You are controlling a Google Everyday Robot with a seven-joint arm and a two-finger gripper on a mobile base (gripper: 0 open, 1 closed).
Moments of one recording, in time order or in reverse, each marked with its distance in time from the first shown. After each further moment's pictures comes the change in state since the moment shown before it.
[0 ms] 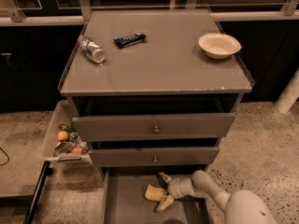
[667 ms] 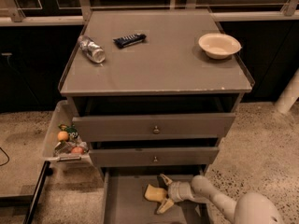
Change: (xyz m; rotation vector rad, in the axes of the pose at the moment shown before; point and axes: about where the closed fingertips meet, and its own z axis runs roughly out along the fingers) arm 0.007 0.008 -0.001 0.072 0.061 -0.051
